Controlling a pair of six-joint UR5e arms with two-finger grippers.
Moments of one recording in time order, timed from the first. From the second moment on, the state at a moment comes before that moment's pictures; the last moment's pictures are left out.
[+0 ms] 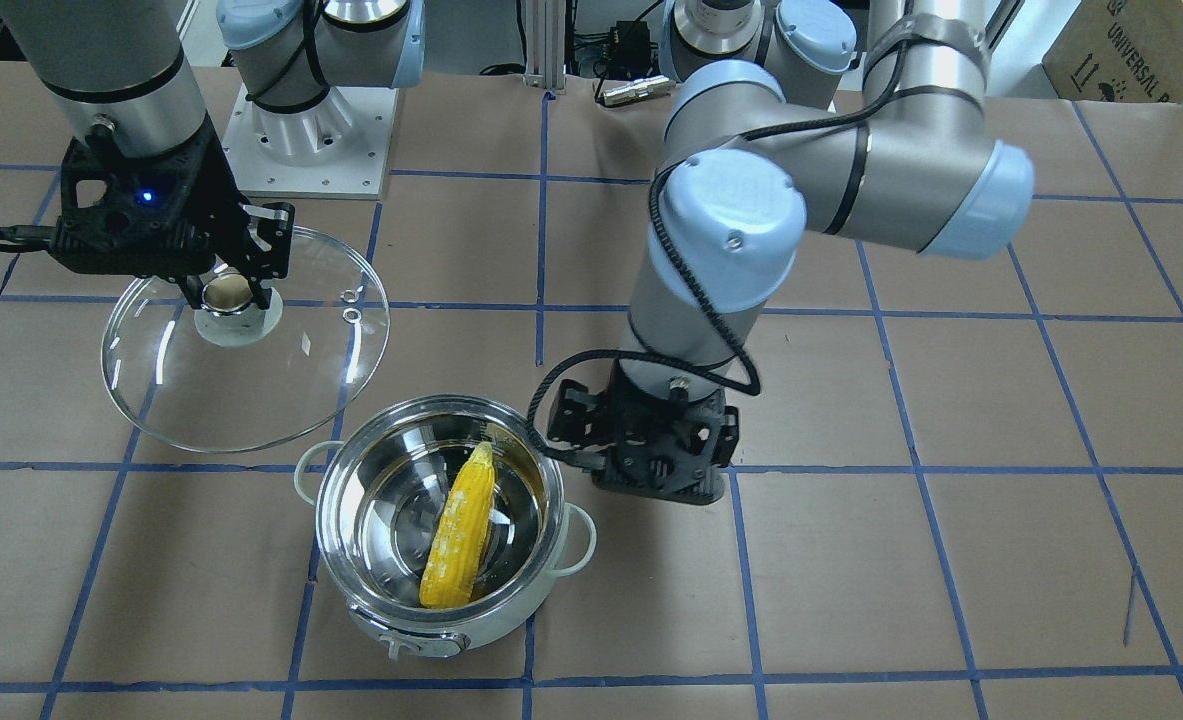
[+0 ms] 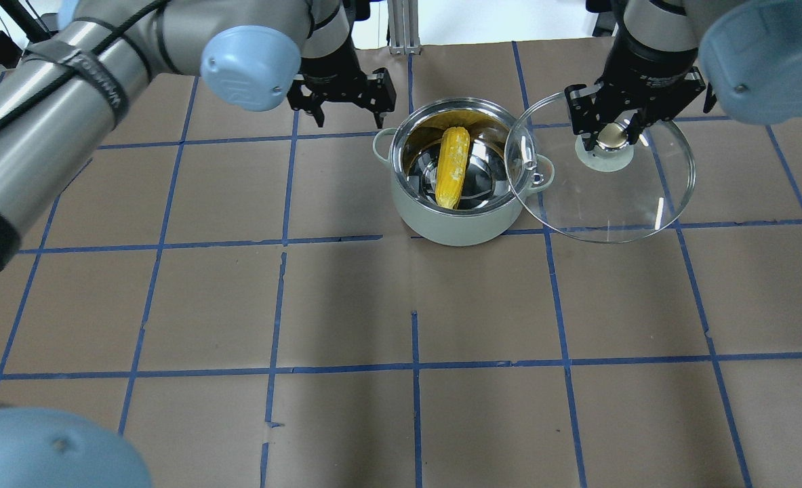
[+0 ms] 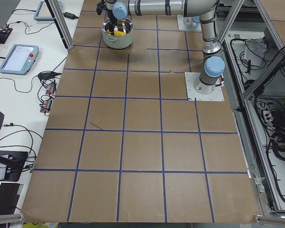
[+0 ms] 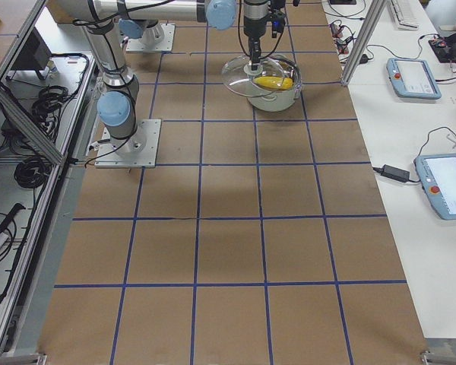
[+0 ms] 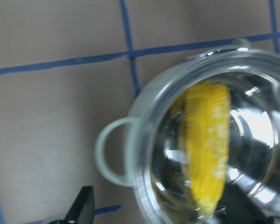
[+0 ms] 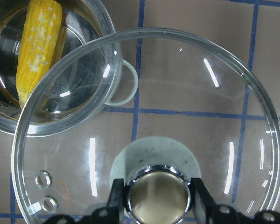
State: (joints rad) left arm -1.76 -1.95 -1.38 -1.32 1.53 -0.06; right arm 1.61 -1.50 1.54 -1.66 -1.65 -0.06
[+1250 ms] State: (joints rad) left arm -1.59 -1.66 -1.43 -1.59 1.61 0.01; right arm 1.77 -1.16 1.34 -1.82 -1.58 -0.02
